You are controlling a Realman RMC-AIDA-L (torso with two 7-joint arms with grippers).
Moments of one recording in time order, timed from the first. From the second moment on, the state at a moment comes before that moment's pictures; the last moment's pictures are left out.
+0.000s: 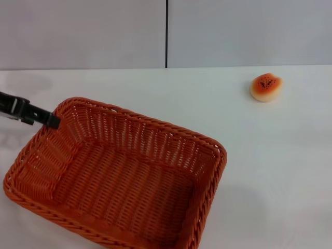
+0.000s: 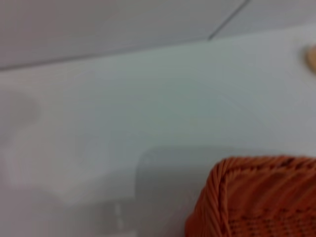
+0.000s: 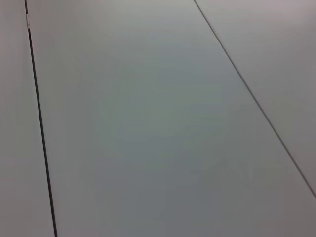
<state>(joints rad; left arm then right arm) -0.60 -1.92 0.80 1.16 2.50 1.82 -2.50 0.25 2.05 -0.55 -0.13 -0.42 -1.66 0.58</state>
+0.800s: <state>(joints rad) -0.65 -1.99 0.85 1.09 2.67 1.77 -2.50 0.25 2.05 -0.56 -0.13 -0.42 -1.64 0.58</state>
